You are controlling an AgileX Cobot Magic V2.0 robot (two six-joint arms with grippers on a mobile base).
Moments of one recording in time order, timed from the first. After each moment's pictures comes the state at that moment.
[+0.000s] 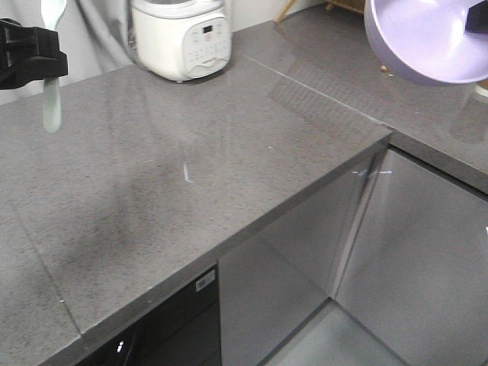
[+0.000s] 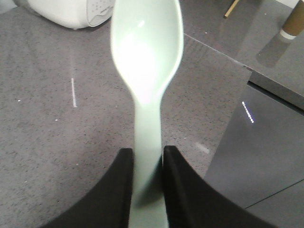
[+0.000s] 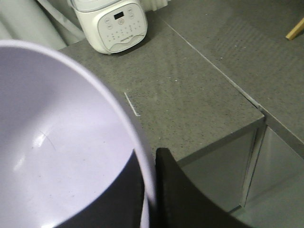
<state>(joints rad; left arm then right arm) -0.18 1.24 -1.40 -0.31 0.82 -0.01 -0.12 1.28 -1.56 0.48 0.99 -0.32</state>
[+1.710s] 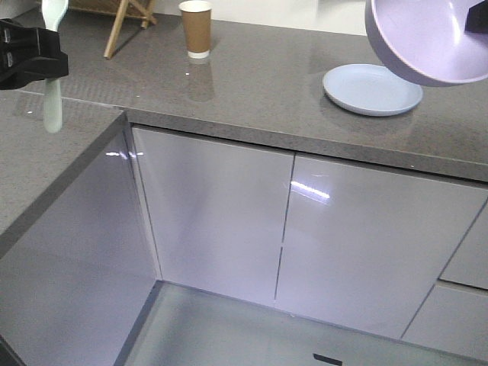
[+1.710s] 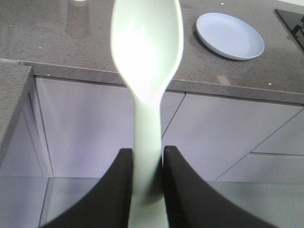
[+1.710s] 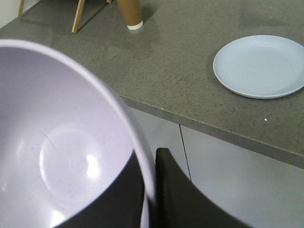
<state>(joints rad) -0.18 1.24 -1.40 -0.31 0.82 -0.01 -0.12 1.28 -1.56 0.48 0.99 -0.32</state>
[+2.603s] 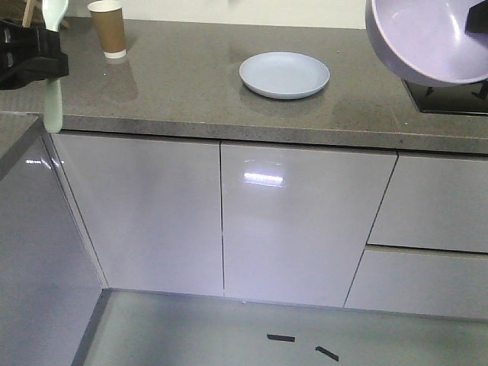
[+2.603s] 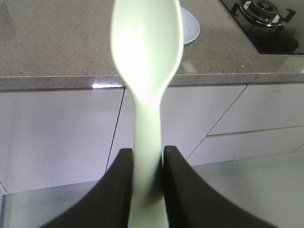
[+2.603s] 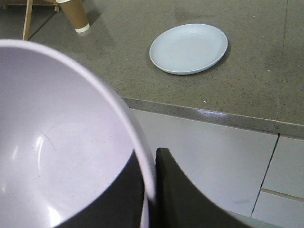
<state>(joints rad) -0.18 1.24 -1.40 -0.31 0.82 -0.01 -0.12 1.28 -1.56 0.48 0.99 -0.32</state>
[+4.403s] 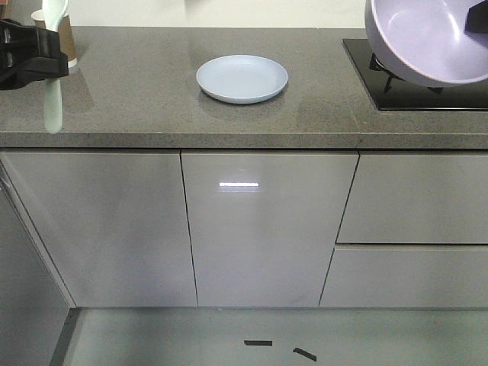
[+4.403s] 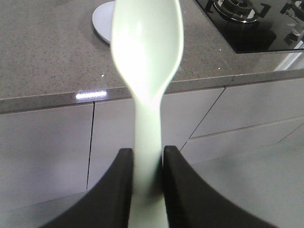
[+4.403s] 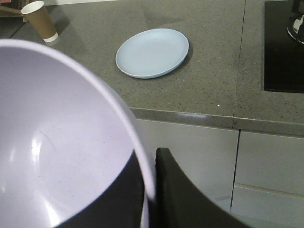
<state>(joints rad) -0.18 1.24 -1.40 -0.31 0.82 -0.01 -0.12 1.28 -1.56 0.48 0.99 -0.32</state>
